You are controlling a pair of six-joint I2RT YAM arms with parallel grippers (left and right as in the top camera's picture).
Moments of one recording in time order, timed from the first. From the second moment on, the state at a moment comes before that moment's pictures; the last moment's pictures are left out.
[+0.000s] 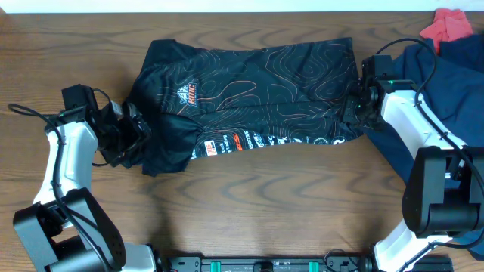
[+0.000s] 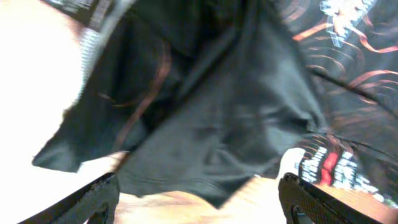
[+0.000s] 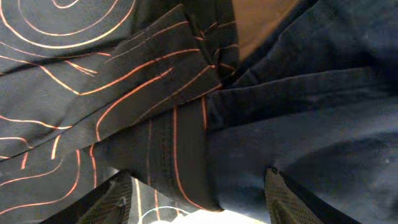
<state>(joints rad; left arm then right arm) 0.34 1.62 1.07 -0.87 0.34 -0.27 0.03 1.85 1.24 -0.74 0.04 0.30</state>
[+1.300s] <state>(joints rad) 0.40 1.74 1.04 -0.75 0.08 -0.25 0.02 1.84 1.08 -0.66 0.13 0.24</state>
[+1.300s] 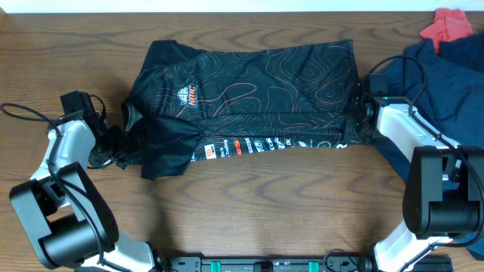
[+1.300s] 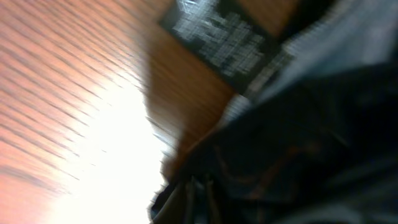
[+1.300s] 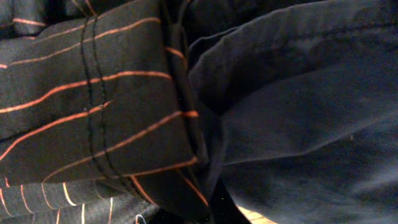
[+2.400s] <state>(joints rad) -0.17 1.79 1.05 -0.74 0.09 -0.15 0.02 1.84 1.08 -0.68 0.11 0.24</state>
